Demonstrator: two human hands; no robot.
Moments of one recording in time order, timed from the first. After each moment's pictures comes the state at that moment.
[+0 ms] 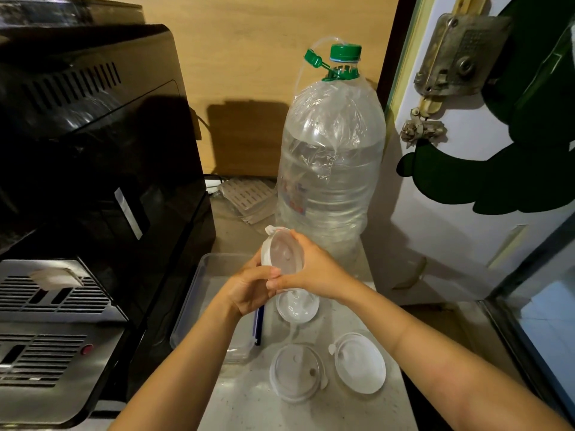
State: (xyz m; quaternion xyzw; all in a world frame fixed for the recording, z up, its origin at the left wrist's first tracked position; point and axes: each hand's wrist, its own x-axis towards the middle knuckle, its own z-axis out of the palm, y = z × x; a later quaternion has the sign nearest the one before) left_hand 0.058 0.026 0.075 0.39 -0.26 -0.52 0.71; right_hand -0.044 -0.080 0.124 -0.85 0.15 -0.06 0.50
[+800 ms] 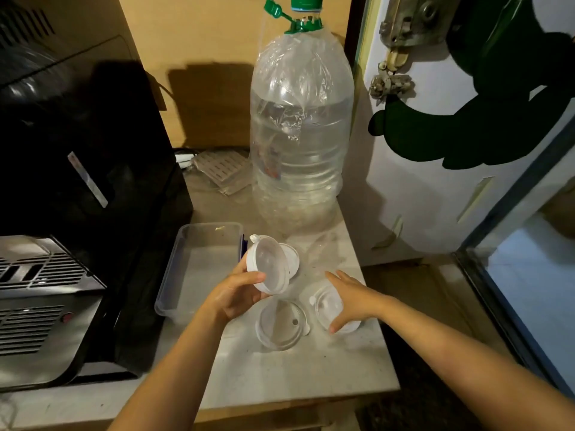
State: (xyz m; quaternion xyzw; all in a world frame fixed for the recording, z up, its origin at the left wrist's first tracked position) left_hand 0.017 0.048 0.032 0.45 -0.22 -0.56 0.65; right_hand -0.150 -0.121 0.018 -0.89 0.28 0.23 0.28
